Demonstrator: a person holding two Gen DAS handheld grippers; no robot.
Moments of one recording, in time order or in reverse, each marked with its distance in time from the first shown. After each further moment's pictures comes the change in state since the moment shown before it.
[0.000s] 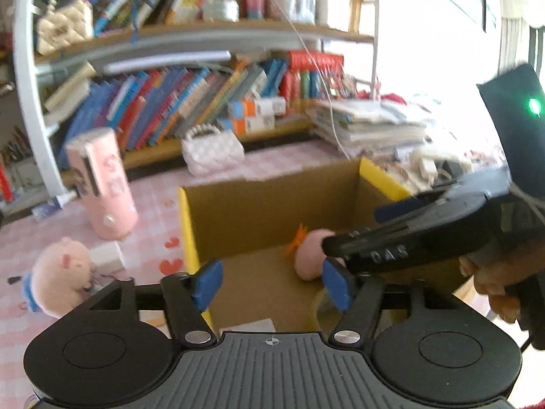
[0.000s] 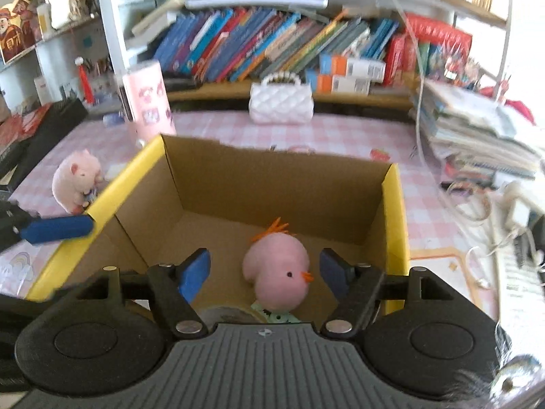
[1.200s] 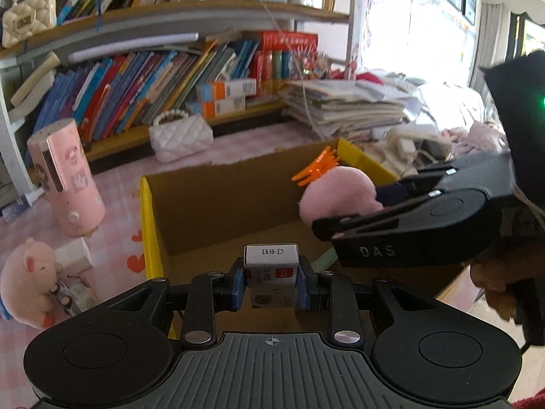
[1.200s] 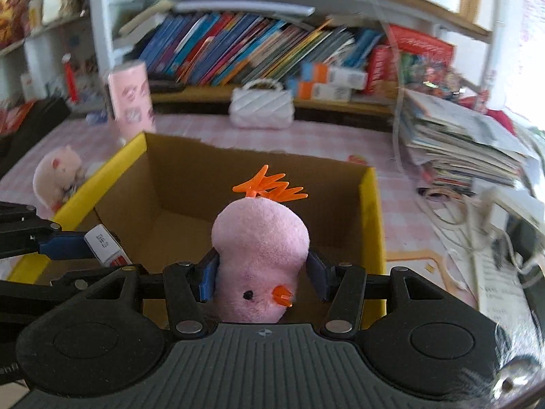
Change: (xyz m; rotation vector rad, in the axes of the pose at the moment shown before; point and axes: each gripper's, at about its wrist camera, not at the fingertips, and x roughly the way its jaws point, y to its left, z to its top) left arm 0.033 -0.009 -0.002 0.041 0.094 -0.095; right arm 0.007 -0.004 -0.006 -0.033 0.006 -0.064
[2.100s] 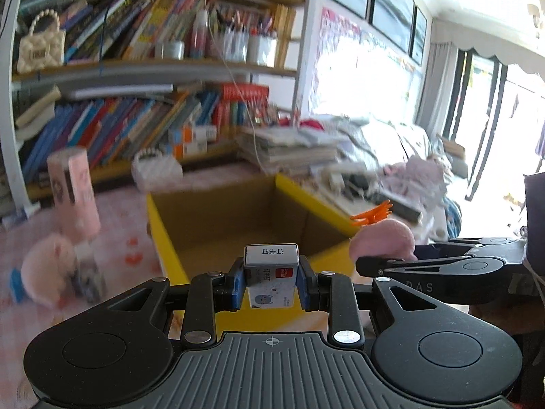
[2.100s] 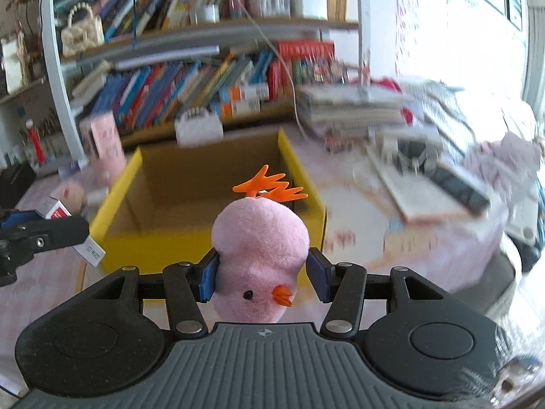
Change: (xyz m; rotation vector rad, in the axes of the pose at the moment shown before) left arm -0.127 0.009 -0.039 0.013 -0.187 -0.183; right arm -0.148 0.057 -0.091 0.312 -0.164 -0.249
